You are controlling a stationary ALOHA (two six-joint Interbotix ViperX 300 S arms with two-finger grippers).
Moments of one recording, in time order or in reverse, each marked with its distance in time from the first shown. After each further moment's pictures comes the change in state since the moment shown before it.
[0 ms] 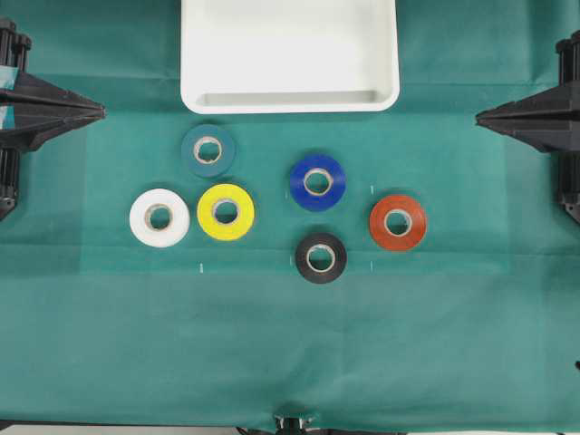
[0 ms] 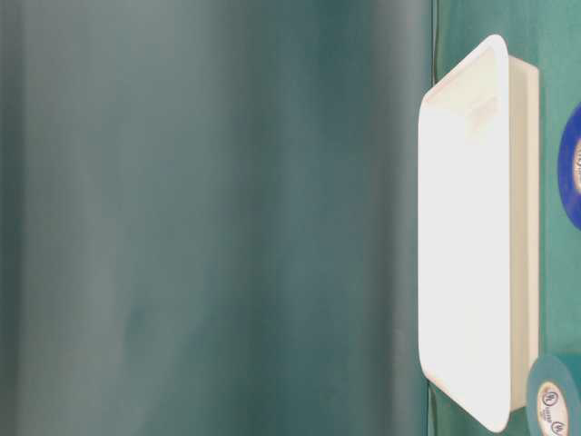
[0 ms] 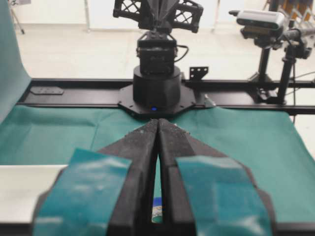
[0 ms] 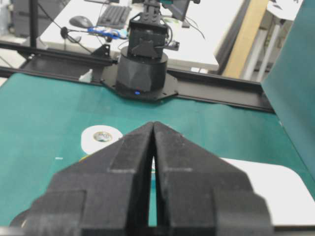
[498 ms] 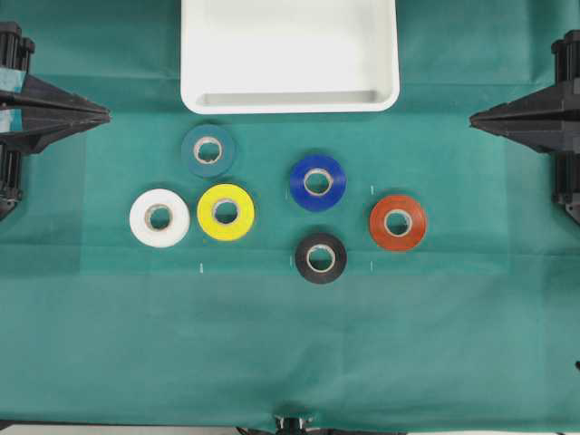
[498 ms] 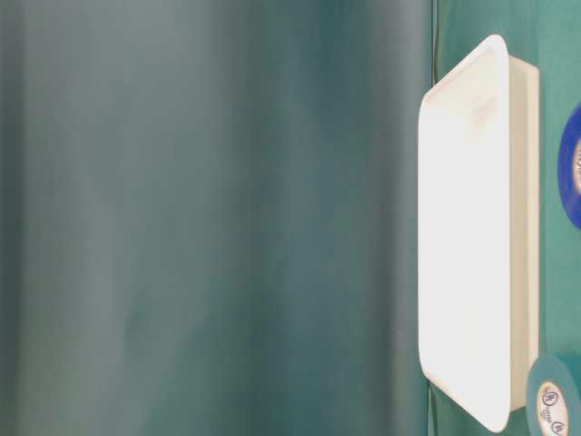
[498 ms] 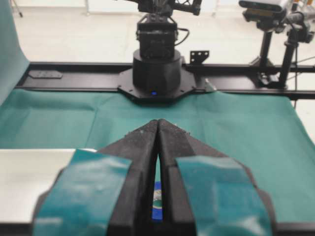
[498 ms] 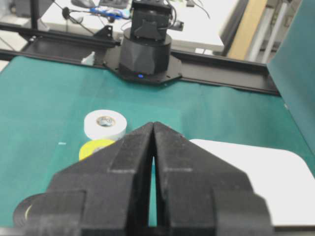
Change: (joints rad) left arm 0.000 0.006 -0.003 -0.005 0.051 0.000; right arm 0.000 0.012 -0.035 0.003 0.092 0.011
